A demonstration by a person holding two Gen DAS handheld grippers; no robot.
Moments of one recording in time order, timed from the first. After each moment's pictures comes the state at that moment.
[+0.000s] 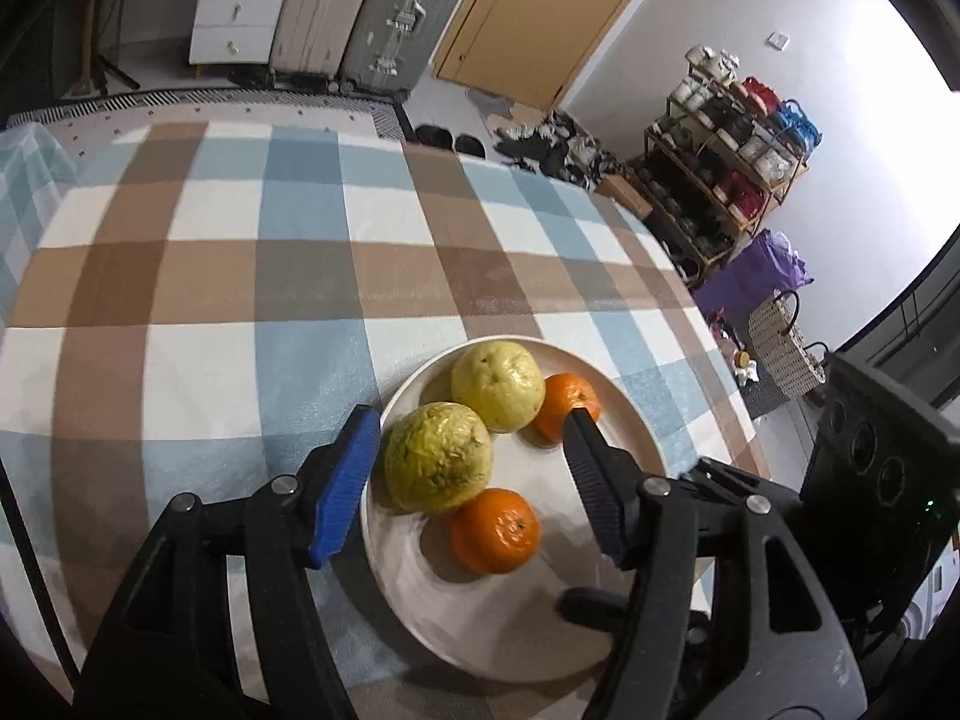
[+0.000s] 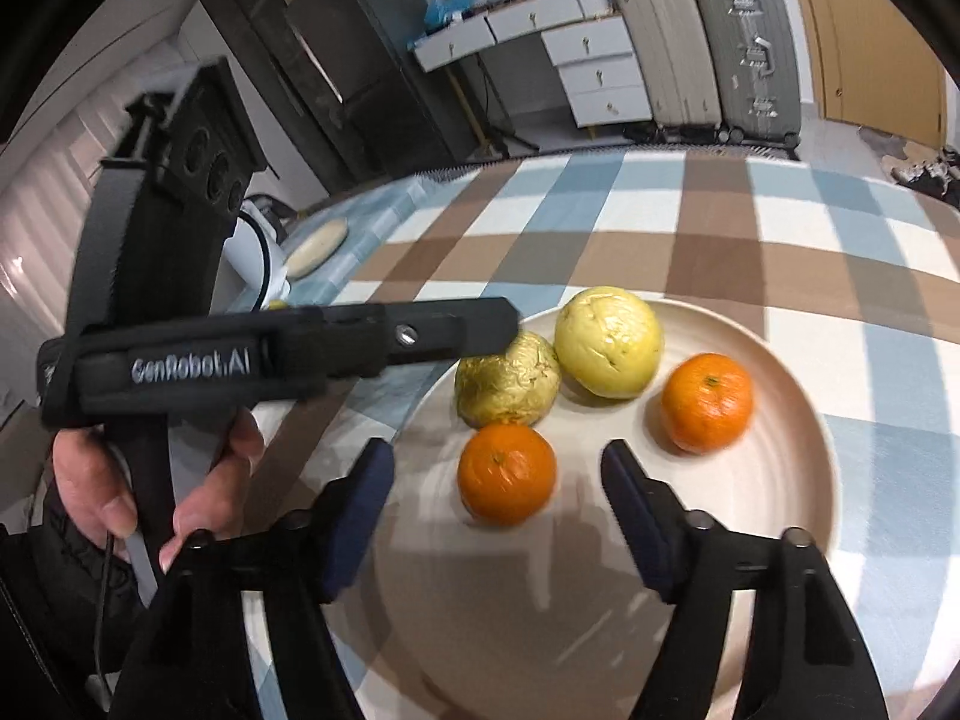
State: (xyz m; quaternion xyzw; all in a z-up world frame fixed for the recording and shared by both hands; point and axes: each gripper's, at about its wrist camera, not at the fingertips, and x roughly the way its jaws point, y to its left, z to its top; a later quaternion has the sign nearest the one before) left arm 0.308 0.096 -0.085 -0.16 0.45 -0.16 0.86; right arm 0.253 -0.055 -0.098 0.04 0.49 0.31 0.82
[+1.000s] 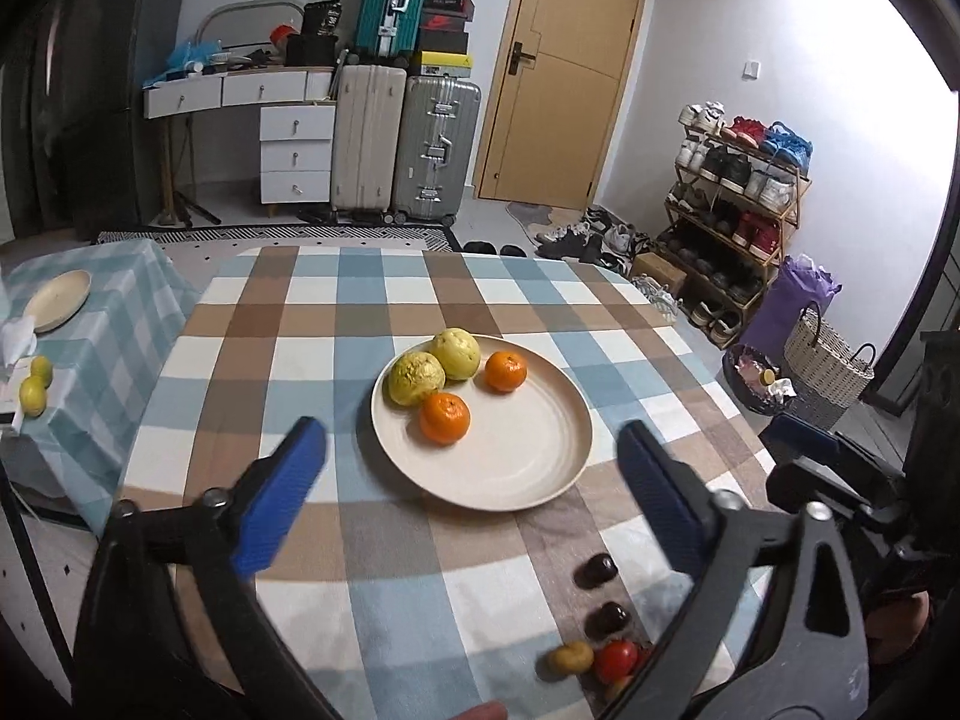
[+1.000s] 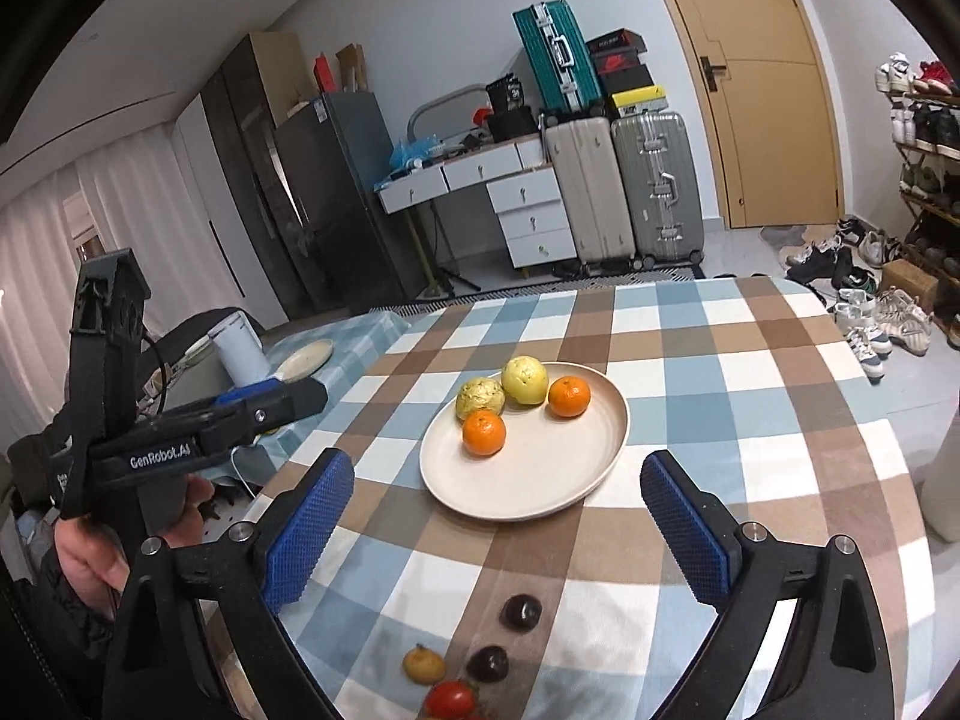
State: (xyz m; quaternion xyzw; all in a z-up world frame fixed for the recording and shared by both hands) left arm 0.068 0.040 0.019 -0.08 0.31 -0.06 0.95; right arm 0.076 -0.152 0.016 0.06 0.33 0.23 0.91
